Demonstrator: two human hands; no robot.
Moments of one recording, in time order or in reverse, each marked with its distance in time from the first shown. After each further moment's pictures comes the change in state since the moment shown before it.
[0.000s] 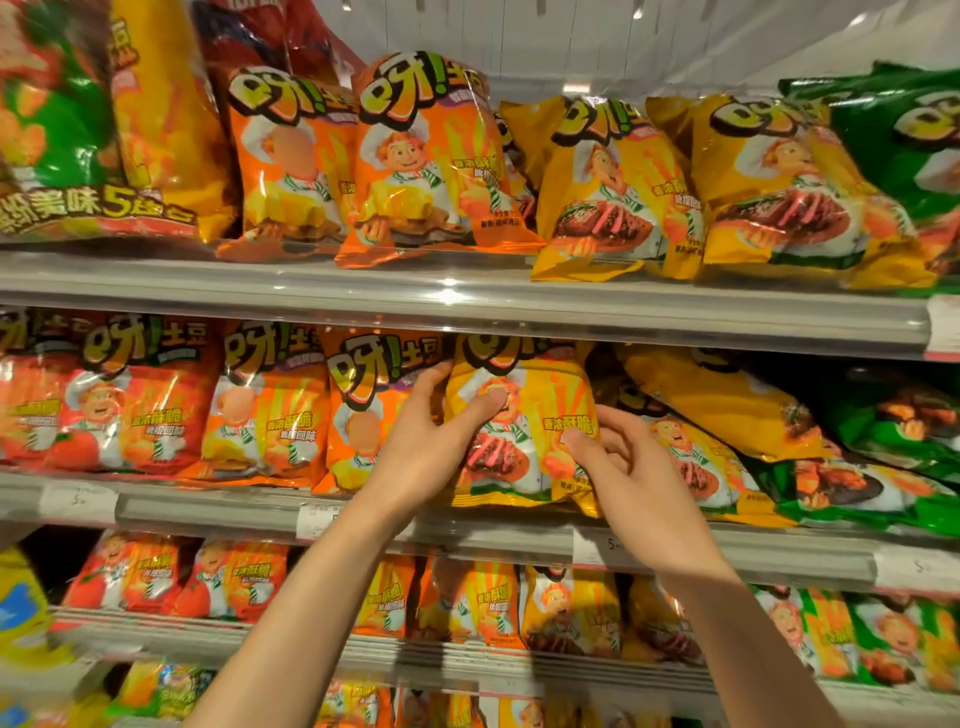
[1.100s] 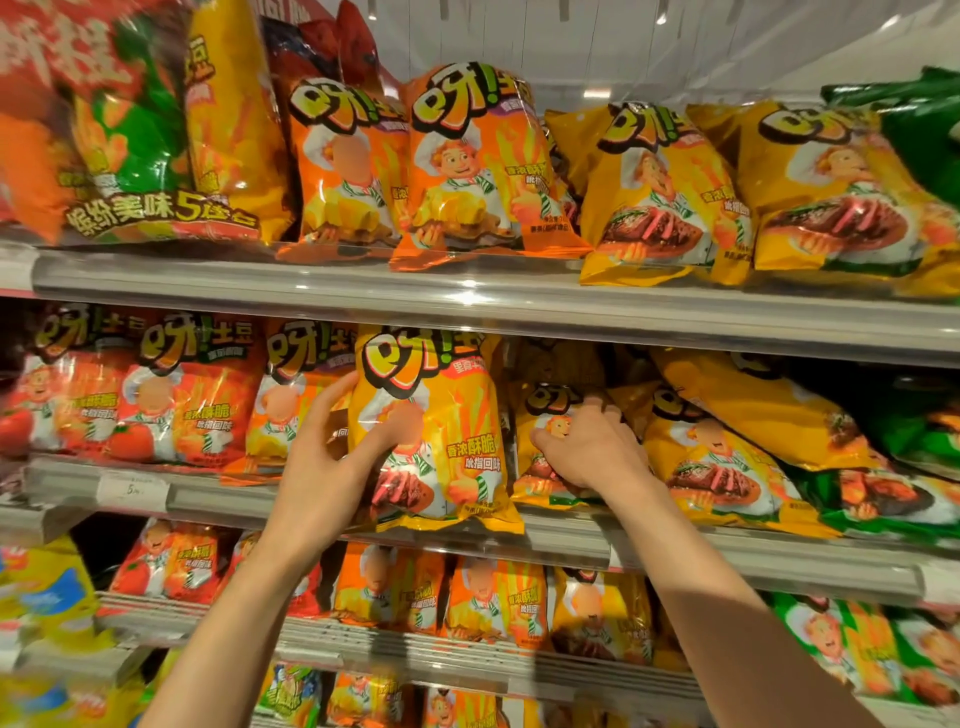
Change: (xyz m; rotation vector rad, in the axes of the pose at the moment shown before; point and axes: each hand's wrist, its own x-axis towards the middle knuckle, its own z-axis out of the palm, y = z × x) left_hand -0.038 -0.031 -0.103 0.086 0.241 0.152; right_hand 0.079 -0.005 0.065 -0.856 -0.040 0.196
